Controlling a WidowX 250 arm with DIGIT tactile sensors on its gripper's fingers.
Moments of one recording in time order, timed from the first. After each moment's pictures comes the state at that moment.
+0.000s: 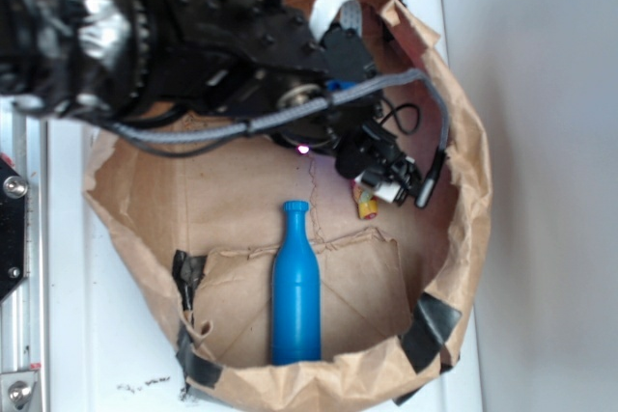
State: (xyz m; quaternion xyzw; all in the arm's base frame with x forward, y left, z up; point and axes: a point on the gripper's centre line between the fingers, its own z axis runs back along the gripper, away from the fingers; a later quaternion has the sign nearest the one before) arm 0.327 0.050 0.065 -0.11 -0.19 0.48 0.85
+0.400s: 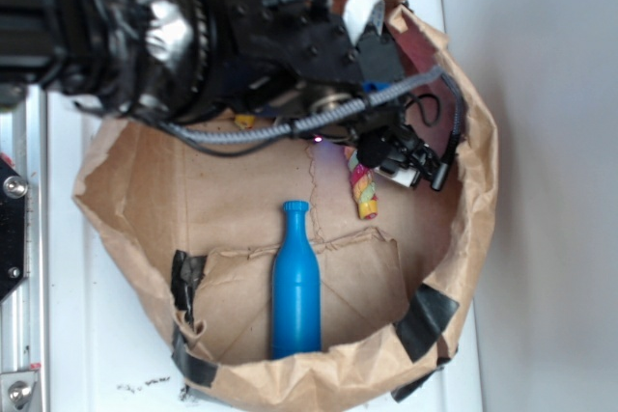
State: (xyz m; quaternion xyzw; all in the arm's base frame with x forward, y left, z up) arm 0.338 0.053 0.056 -0.08 -0.19 0.49 0.85
